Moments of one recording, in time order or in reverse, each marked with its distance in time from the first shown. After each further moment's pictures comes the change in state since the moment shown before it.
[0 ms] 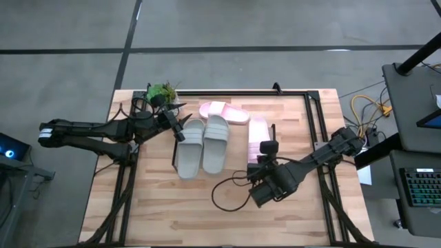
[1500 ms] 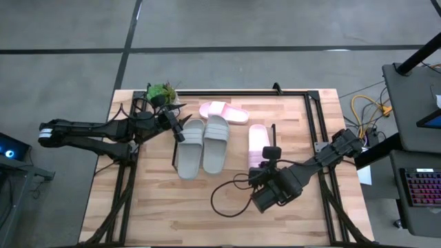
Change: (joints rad) left arm 0.000 0.000 0.000 -0.024 0.000 0.000; right arm 0.042 0.009 0.057 0.000 -0.138 0.113
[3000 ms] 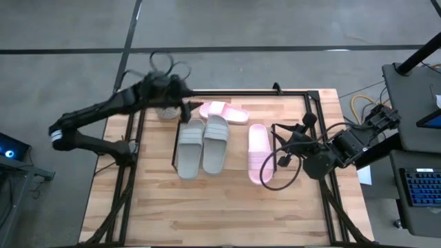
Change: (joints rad) left arm 0.374 0.275 0.475 -0.416 0.674 -0.390; right arm 0.024 -0.633 -0.429 0.612 0.572 -0.305
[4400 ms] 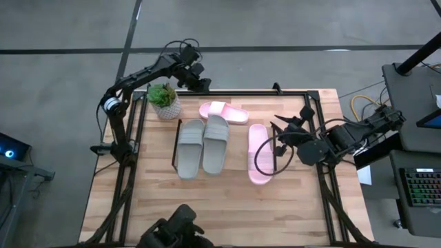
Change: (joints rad) left arm 0.419 0.713 0.462 -0.412 0.430 -0.368; right arm -0.137 -0.083 -0.167 0.204 -0.007 -0.176
